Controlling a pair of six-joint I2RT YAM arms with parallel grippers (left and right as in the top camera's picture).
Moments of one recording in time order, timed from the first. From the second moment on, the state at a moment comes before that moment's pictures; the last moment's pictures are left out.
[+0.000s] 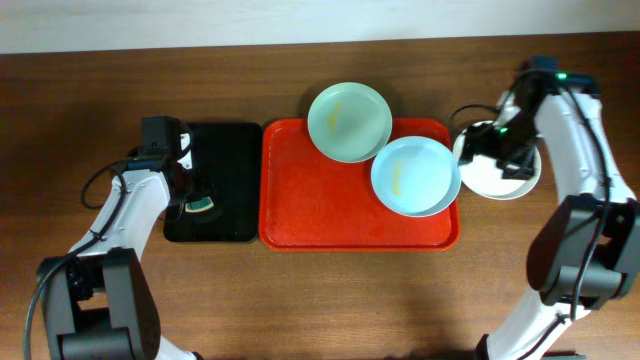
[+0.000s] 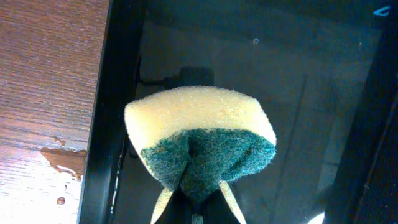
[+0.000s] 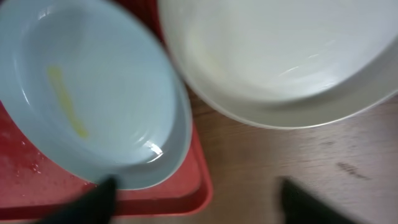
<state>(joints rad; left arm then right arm) 0.06 1.74 1.12 -0.62 -0.01 -0.12 -0.14 1.96 1.66 -1.29 -0.13 0.13</state>
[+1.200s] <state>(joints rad) 0.06 1.74 1.12 -0.62 0.00 -0.12 -0.07 1.95 1.40 -1.09 -0.18 0.17</state>
